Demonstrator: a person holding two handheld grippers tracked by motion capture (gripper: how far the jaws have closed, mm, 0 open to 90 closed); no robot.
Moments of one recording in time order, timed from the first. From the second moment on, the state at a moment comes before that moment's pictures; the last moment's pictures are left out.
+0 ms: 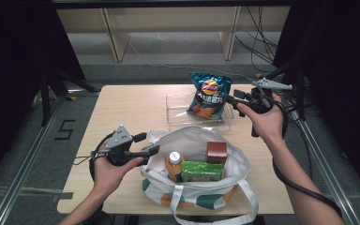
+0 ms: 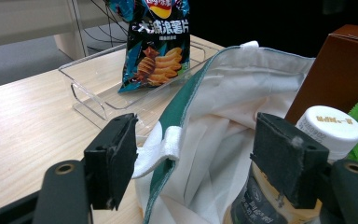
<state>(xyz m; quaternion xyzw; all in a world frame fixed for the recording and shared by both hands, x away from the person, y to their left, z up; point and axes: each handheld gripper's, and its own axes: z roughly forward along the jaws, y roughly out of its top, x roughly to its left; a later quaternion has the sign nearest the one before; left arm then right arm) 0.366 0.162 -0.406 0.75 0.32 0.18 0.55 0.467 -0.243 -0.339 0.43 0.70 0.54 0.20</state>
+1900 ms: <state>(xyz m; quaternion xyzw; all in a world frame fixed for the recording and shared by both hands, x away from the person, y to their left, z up) 0.364 0.160 -0.405 0.75 0.32 0.18 0.55 0.324 -0.187 -0.392 0.42 0.74 0.49 0.17</state>
